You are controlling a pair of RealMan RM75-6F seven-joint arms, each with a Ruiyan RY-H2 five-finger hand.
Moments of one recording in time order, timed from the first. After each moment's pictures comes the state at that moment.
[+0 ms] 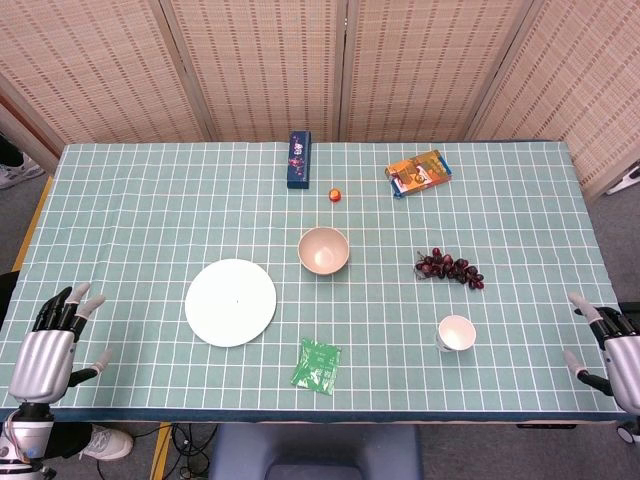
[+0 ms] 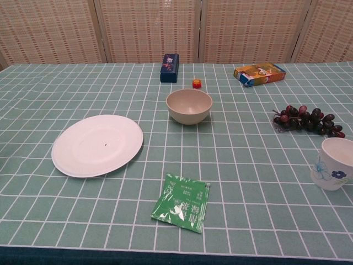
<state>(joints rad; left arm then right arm) -0.13 -1.15 -0.06 -1.79 1.49 1.50 0.23 0.01 -1.06 0.03 -1.51 -1.60 1.58 0.08</state>
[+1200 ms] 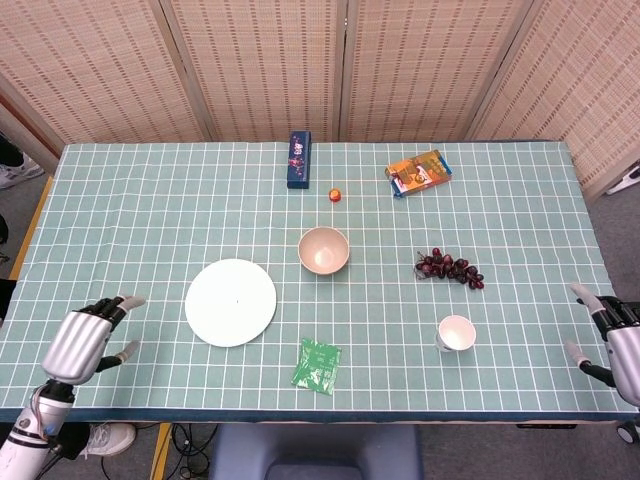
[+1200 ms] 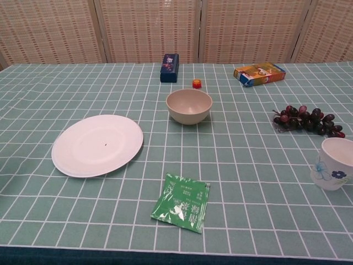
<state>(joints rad) -0.26 -1.16 -0.06 -1.61 1.65 1.38 0.12 0.03 -1.03 0.05 -1.53 -1.60 1.59 0.05</state>
